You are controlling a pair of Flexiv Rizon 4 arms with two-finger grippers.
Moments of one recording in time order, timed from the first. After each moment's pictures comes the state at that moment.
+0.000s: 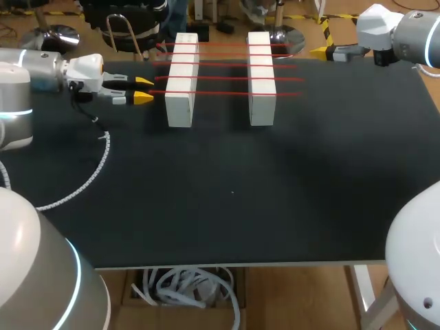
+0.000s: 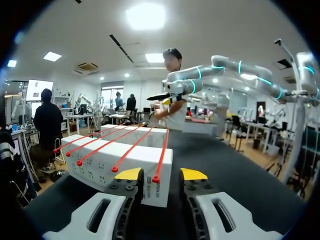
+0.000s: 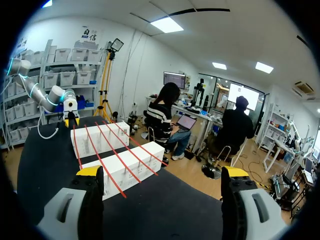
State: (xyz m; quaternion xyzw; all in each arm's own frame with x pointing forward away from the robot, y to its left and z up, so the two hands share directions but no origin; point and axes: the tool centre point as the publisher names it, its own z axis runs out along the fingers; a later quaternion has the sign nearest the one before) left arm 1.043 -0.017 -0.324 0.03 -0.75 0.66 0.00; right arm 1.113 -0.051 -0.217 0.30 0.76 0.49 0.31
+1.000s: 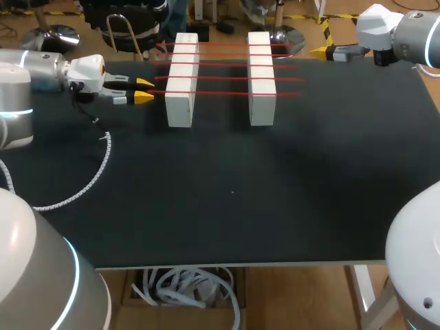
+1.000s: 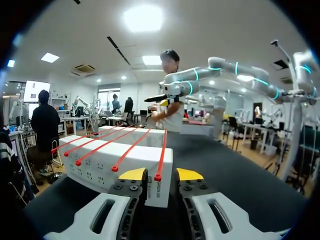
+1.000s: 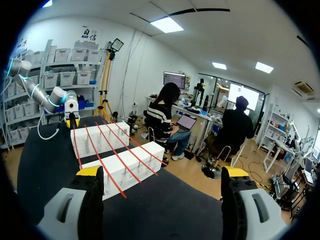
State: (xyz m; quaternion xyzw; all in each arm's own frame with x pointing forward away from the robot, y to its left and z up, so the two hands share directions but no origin) left arm 1.045 -0.017 -0.327 0.02 -0.74 0.67 0.01; right arm 1.113 -0.051 -0.217 0.30 0.76 0.49 0.31
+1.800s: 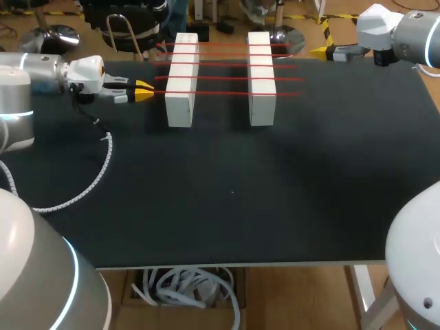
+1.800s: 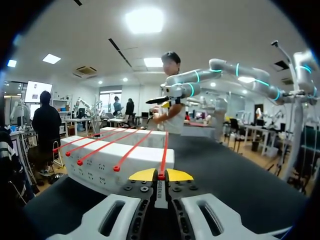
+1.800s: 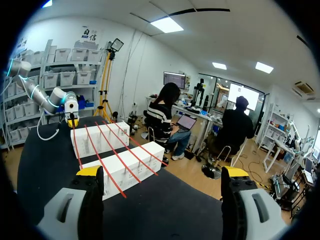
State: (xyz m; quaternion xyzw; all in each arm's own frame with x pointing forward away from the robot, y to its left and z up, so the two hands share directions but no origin) left arm 1.046 -0.017 -0.327 0.02 -0.73 0.68 0.01; right arm 1.113 -0.051 -0.217 0.30 0.76 0.49 0.31
